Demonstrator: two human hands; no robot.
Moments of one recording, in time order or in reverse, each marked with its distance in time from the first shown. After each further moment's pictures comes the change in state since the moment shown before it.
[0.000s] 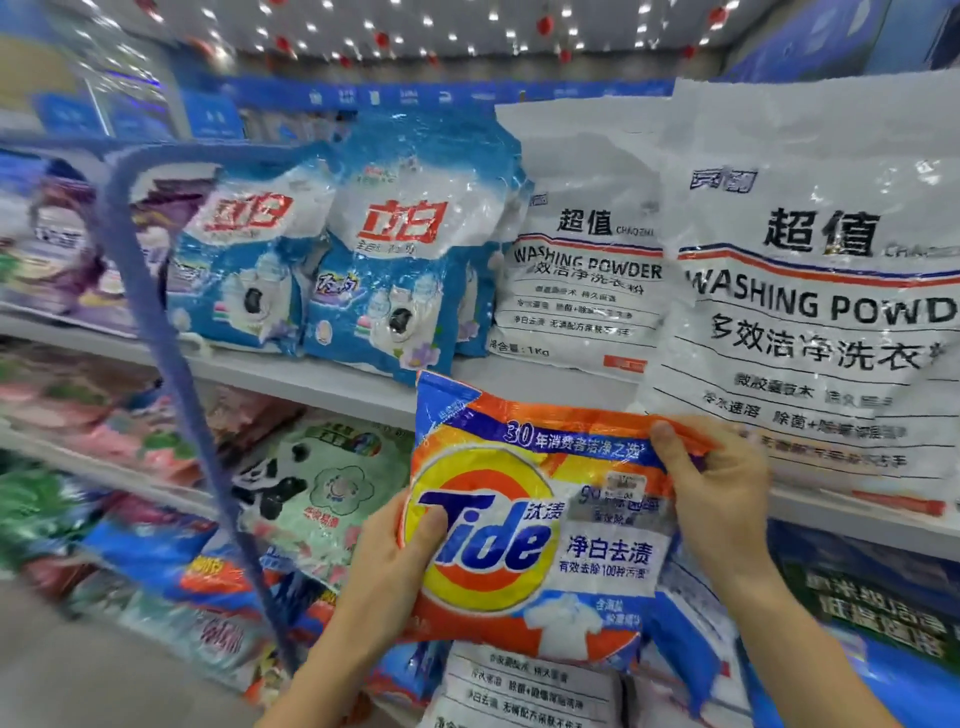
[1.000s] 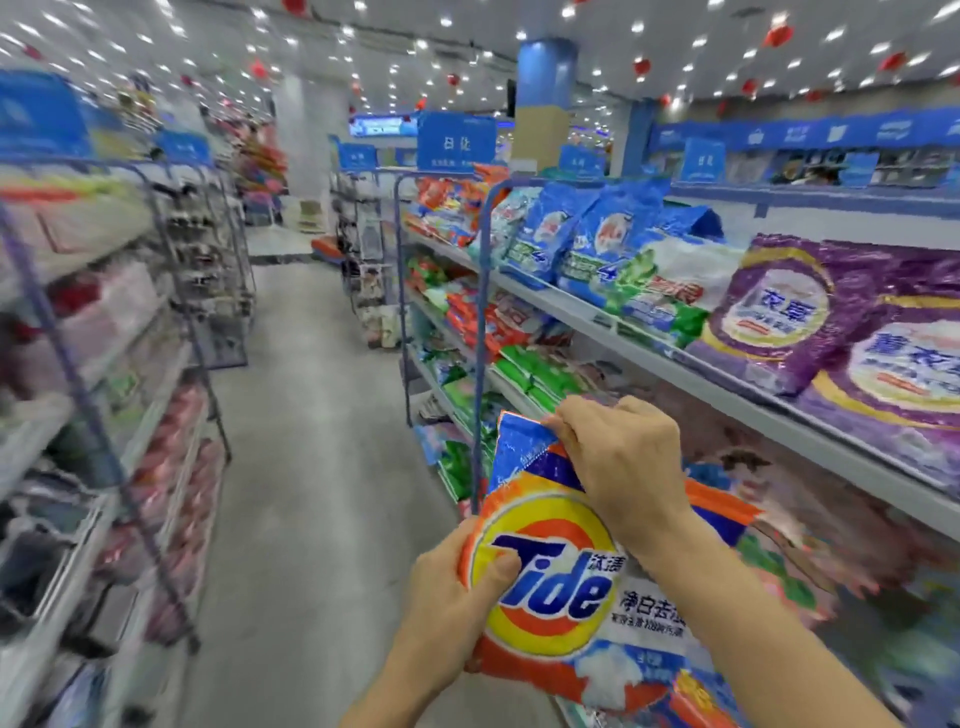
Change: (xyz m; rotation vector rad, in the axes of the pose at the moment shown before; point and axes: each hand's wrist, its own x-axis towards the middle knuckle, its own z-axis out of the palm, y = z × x) left_hand -0.083 0.026 -0.576 0.255 0.745 -0.123; right_hand -0.081 -0.146 0.725 -0.129 -0.340 -1.027
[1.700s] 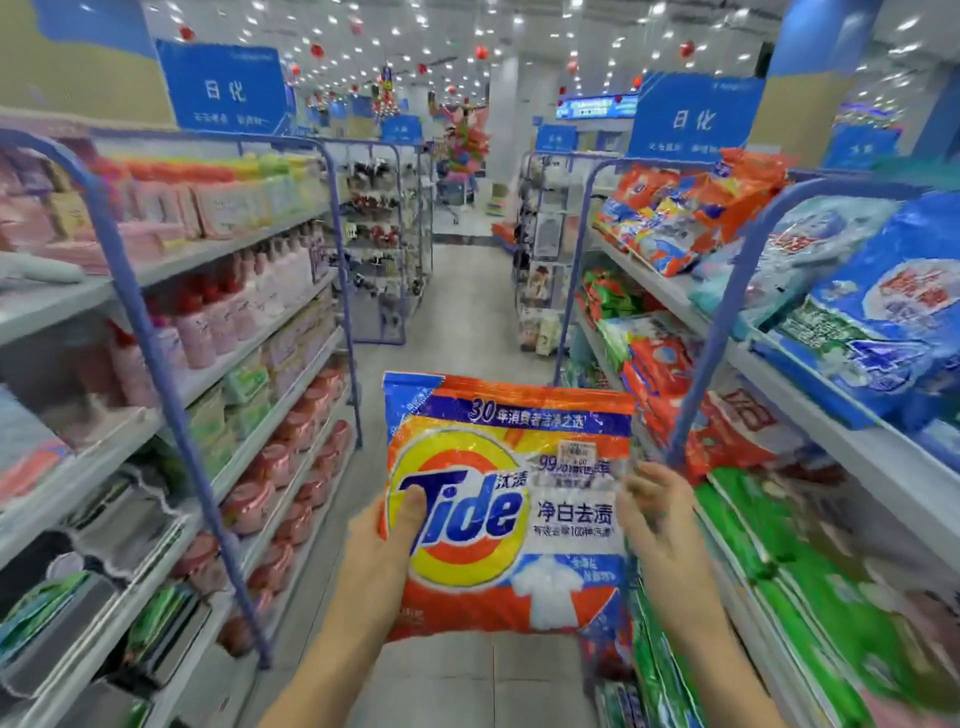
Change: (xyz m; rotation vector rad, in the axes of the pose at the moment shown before) left_hand 0.369 -0.076 -0.198 -0.093 0.675 -0.071; right_hand 0.087 0.080 0.439 1.271 -0.457 0.841
